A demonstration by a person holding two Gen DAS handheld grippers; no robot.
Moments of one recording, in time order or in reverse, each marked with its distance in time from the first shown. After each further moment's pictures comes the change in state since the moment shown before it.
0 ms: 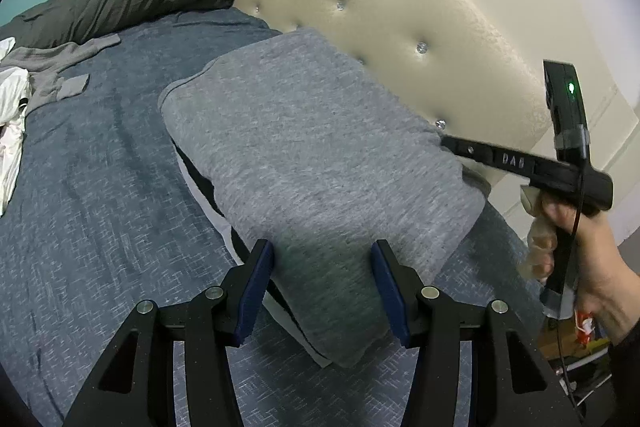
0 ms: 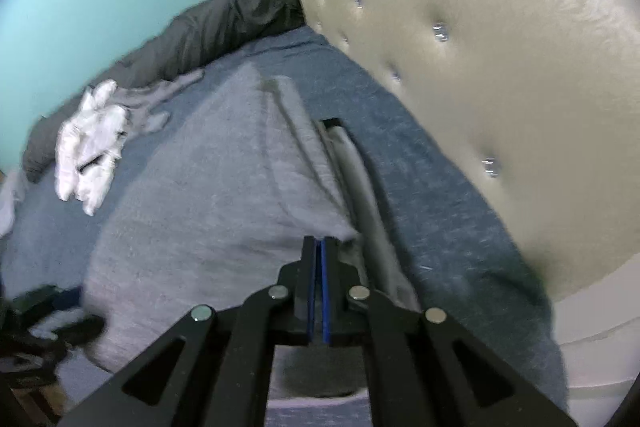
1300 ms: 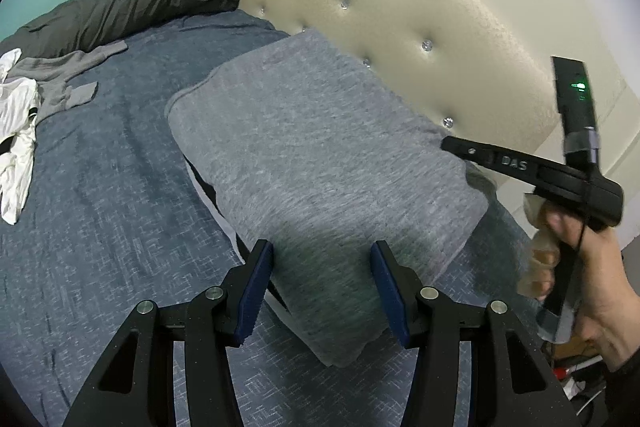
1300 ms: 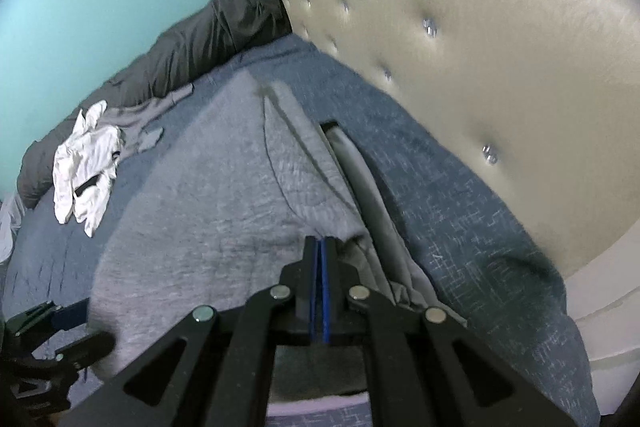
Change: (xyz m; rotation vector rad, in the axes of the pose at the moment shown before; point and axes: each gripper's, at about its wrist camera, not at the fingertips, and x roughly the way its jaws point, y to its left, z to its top) left arm -0.012 -0.005 0.009 0.018 0.011 0.058; right arm -0.004 0.005 0.001 0.101 -0.051 0.010
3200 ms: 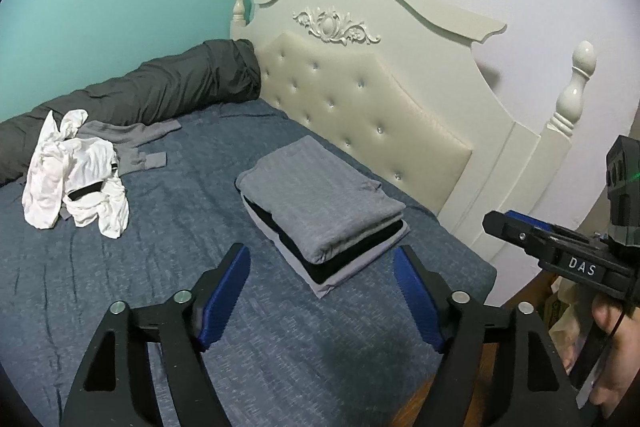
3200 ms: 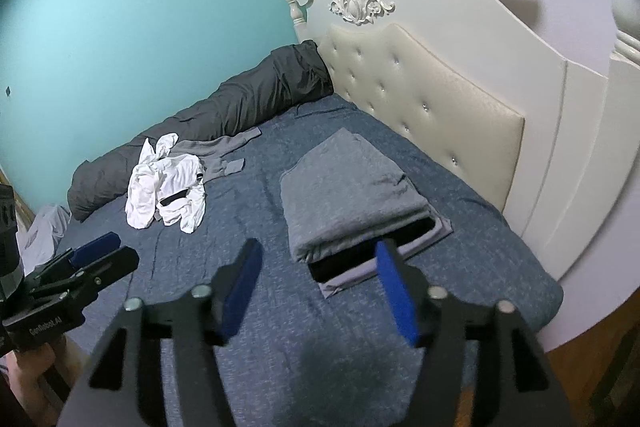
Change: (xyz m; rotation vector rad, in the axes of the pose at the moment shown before) left arm -0.284 -0.053 -0.057 0.063 -0.239 0.069; right arm -0.291 0.136 -0.102 0.039 -0.169 0.033
